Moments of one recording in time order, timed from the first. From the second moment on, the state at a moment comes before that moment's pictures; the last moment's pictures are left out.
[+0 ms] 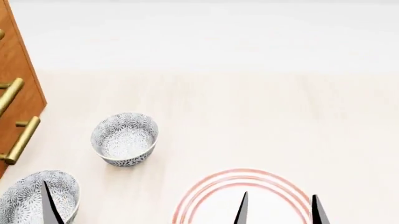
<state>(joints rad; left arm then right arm) 0.08 -0.16 0.15 0.16 0.16 0.40 -0.43 -0.08 0.17 -0.18 -0.10 0.12 -0.55 0.19</state>
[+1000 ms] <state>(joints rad) 0.07 -0.19 0.19 0.15 0.17 0.36 -0.47 -0.07 0.20 -0.22 -0.08 0.15 -0.54 0.21</state>
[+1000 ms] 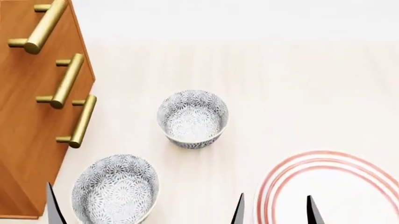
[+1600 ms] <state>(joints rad) 0.08 -0.21 0.21 0.16 0.15 0.38 -0.49 0.29 0.22 -0.26 -0.21 0.20 0.02 0.24</state>
